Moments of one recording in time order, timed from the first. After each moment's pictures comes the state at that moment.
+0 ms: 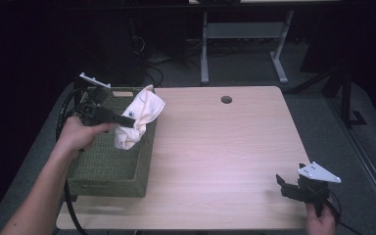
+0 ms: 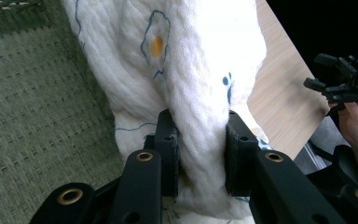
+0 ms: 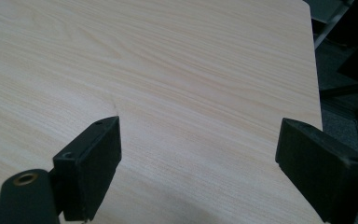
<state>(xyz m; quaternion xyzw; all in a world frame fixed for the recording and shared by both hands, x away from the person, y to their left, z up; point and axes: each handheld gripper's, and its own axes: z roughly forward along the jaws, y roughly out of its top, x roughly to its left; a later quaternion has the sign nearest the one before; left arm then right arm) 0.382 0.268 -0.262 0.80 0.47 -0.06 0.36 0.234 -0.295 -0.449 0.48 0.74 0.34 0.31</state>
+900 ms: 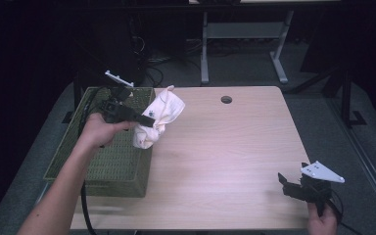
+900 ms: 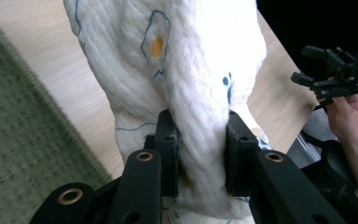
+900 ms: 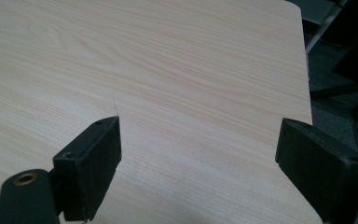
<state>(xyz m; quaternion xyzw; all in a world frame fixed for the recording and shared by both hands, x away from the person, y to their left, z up) 0.393 0.216 -0.268 0.82 0.44 -0.09 0.36 0.234 -0.299 -0.445 0.49 0.73 0.35 0.32</state>
